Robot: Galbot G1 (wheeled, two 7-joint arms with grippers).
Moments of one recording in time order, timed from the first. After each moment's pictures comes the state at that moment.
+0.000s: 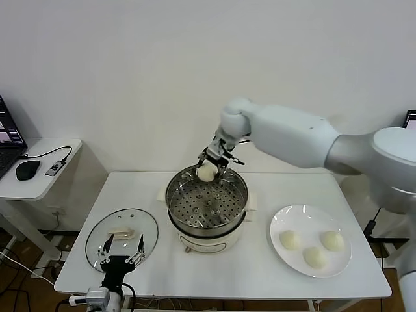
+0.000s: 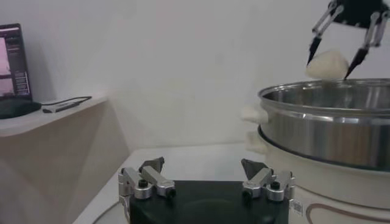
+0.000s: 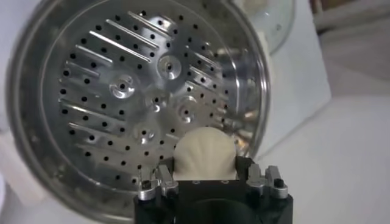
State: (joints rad) left arm 1.64 -1.26 -0.51 -2.05 -0.18 0.06 -0.21; right arm 0.52 1.34 -1.27 0.99 -0.08 0.40 -0.96
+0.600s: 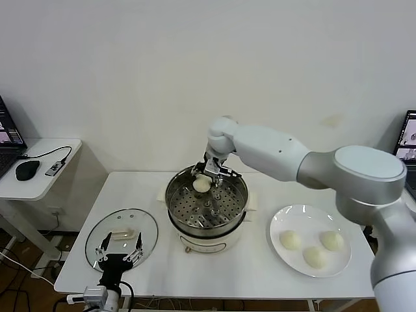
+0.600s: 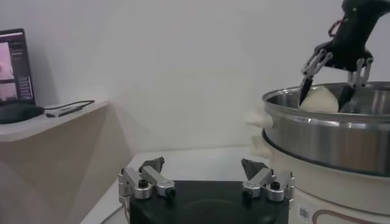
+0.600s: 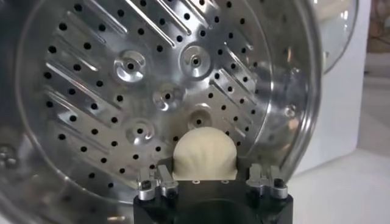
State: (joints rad) left arm 1.63 -1.26 -0.51 -2.05 -0.18 0.06 -0.21; right arm 0.41 1.41 -1.22 0.87 -0.34 0.59 -0.87
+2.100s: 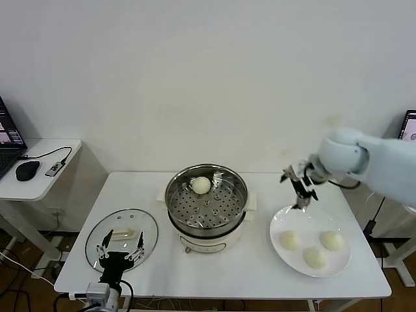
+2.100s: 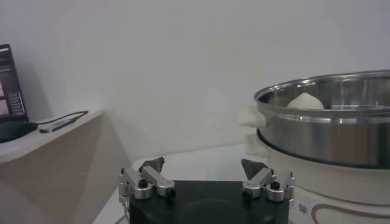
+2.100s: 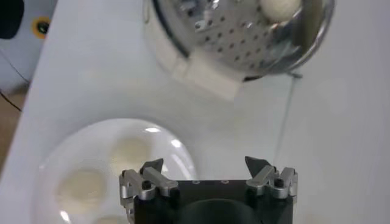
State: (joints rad) left arm 1.63 -1.23 -0.50 -2.08 -0.13 0.12 -0.21; right arm 0.58 0.50 -1.37 1.69 0.18 -0.38 -0.94
